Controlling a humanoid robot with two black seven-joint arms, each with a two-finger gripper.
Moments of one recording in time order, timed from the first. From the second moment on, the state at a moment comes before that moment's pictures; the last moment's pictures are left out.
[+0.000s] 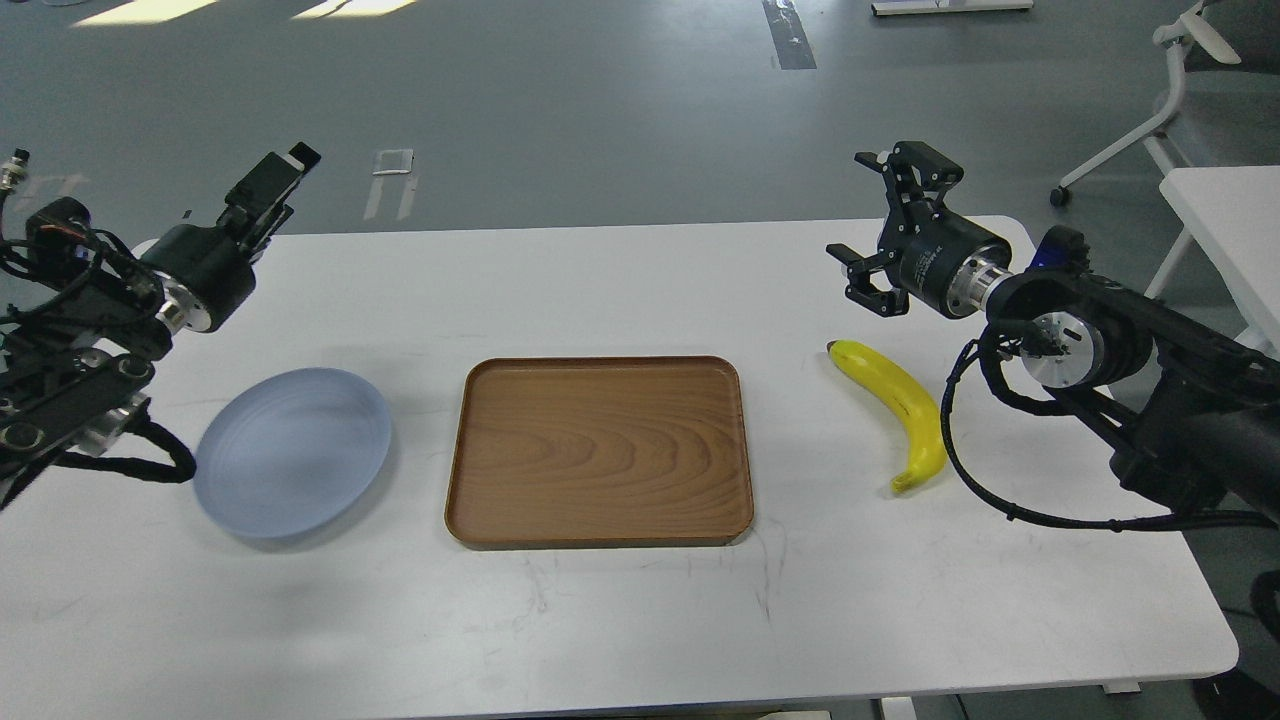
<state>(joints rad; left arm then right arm) -0.81 0.74 -0.33 -0.95 0.99 0.13 -0.49 0.84 -0.47 0.49 0.95 -0.05 0.12 0.06</state>
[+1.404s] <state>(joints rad) -0.53 0.72 -0.09 -0.69 1.25 0.38 -0.49 0.82 -0.48 0.49 0.95 -0.06 0.12 0.06</state>
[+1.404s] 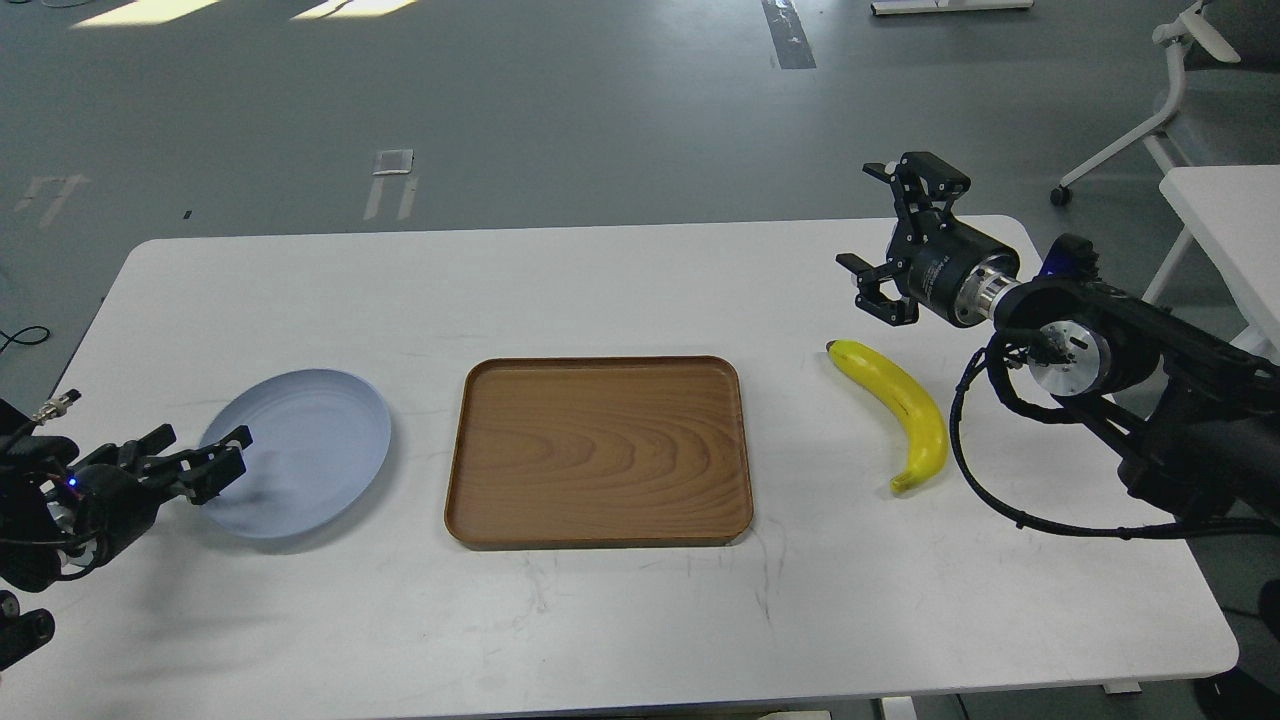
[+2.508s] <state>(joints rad) -0.80 0.76 -0.04 -0.99 1.13 0.26 -0.49 0.82 -0.48 0.48 0.95 -0.06 0.12 0.06</state>
